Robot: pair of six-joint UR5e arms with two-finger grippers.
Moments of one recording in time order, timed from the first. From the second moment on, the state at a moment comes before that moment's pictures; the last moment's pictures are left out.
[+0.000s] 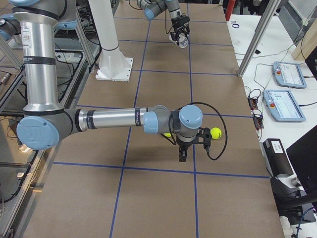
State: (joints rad) left arm -0.66 -2.29 -1.83 -1.79 -1.76 -0.30; right arm 1.53 -1.56 1.66 -1.60 2.41 0.13
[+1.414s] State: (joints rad) left arm -0.47 -2.22 -1.54 -2.90 -0.93 -0.60; right arm 1.53 -1.54 1.67 -1.60 2.41 0.13
